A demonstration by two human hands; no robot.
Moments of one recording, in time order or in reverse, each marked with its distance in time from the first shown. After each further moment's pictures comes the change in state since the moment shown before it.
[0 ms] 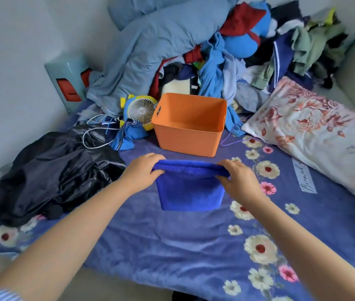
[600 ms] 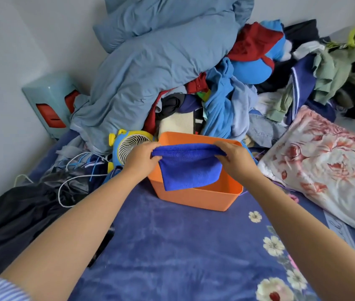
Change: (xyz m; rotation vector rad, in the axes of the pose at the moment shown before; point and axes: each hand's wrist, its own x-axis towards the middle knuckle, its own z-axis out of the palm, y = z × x) left_hand 0.300 -0.102 -0.039 -0.177 0.156 -0.072; right_hand 0.331 0.018 0.012 0.019 0.053 -0.121
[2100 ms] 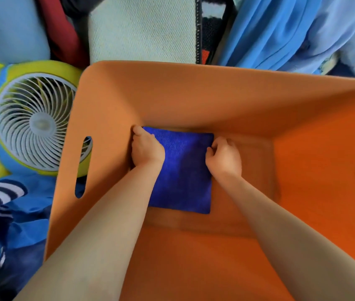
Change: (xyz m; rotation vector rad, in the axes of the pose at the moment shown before) left_hand 0.226 -0.219 0.359 0.042 -0.064 -0.713; right_hand 0.165 0.230 0.356 0.084 -0.154 0.747
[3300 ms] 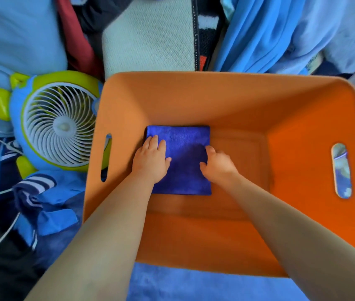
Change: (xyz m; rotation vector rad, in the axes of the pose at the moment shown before) left_hand -0.034 -0.024 -0.048 0.702 -0.349 0.547; right_hand -0.034 -0.014 -0.017 -0.311 -0.409 -0.073
